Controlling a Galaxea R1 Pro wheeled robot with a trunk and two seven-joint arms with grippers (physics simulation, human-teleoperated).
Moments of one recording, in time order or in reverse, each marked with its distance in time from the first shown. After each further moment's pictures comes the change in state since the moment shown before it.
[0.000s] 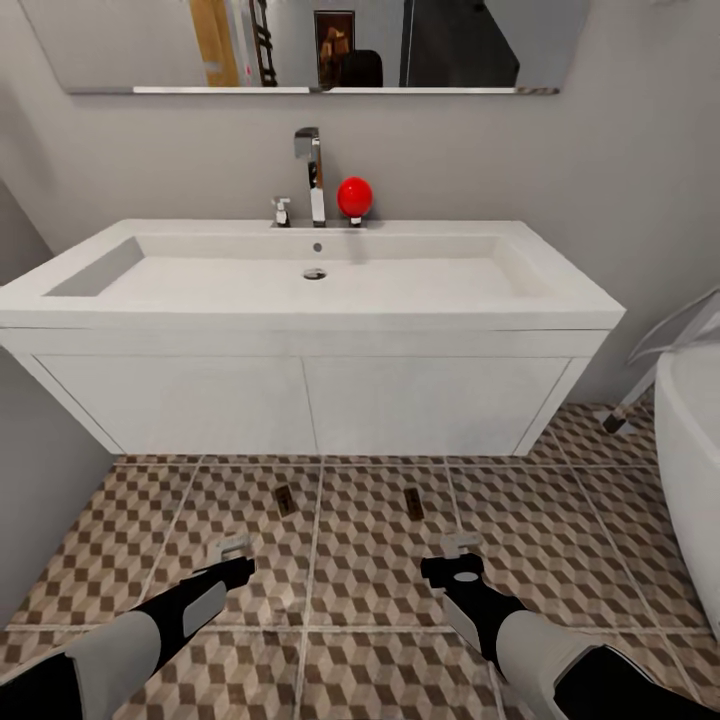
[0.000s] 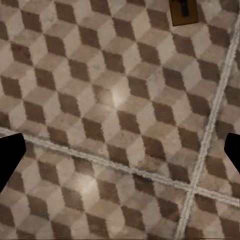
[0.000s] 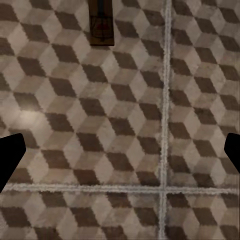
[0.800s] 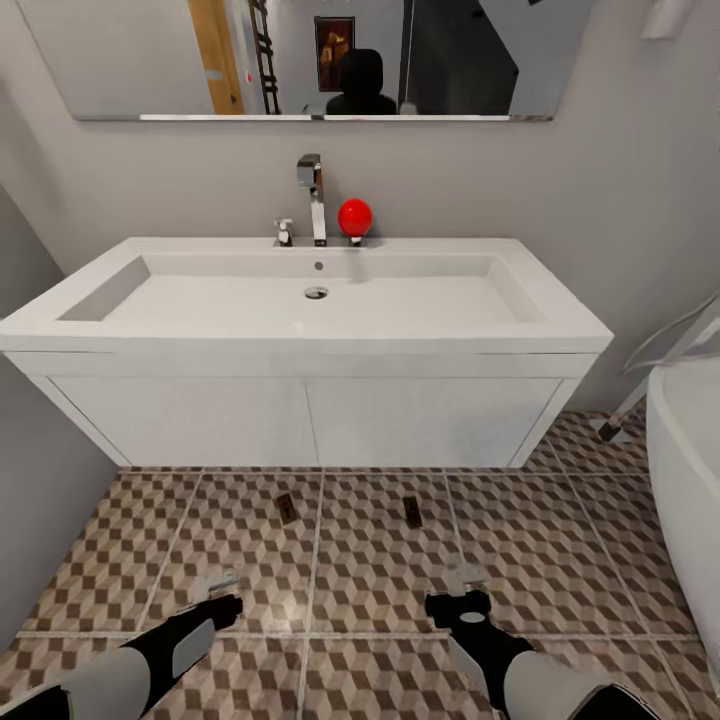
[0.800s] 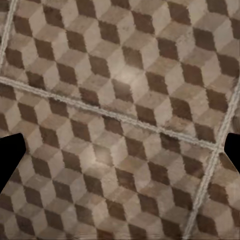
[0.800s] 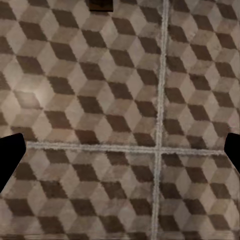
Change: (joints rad) left arm 0.079 -0.004 0.000 0.054 0.000 0.000 -0.001; right arm 0.092 -0.002 -0.001 0.015 -0.001 -0.036 -0.001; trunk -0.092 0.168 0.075
